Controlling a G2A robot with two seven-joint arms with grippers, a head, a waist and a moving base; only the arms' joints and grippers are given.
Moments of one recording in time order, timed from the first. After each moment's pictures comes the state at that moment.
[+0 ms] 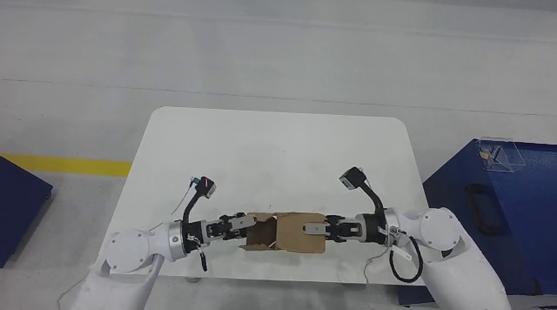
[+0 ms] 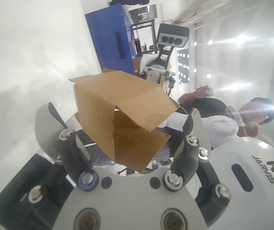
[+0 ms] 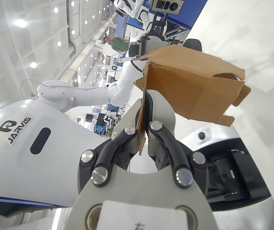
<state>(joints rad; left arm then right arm) 1.32 -1.18 -1.37 -1.67 -0.13 -0.22 -1.09 -1.27 -1.01 1.31 -1.72 0.35 -0.27 1.21</state>
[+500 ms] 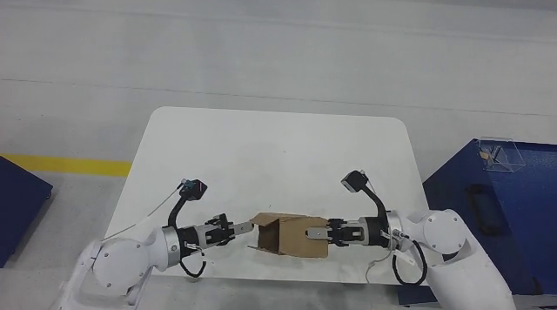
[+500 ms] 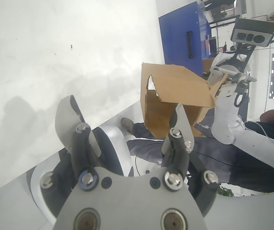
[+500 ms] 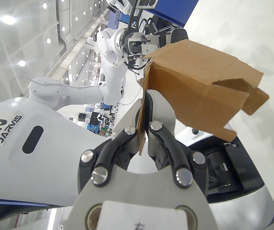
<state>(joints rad) 1.42 -1.14 -1.41 -1.96 0.30 0.06 -1.06 -1.29 -1.00 1.33 -1.76 0.32 -0.26 1.23</state>
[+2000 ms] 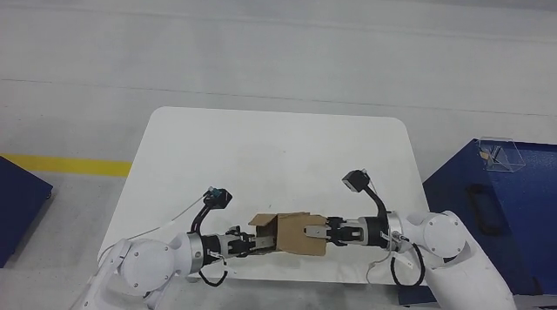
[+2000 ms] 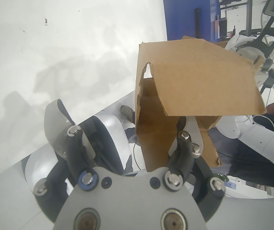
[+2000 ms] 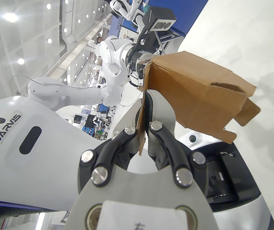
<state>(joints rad) 1.37 -1.12 -1.25 -1.96 0.29 0.14 -1.04 -1.30 -0.98 1.31 -1.78 0.32 -0.31 1.17</state>
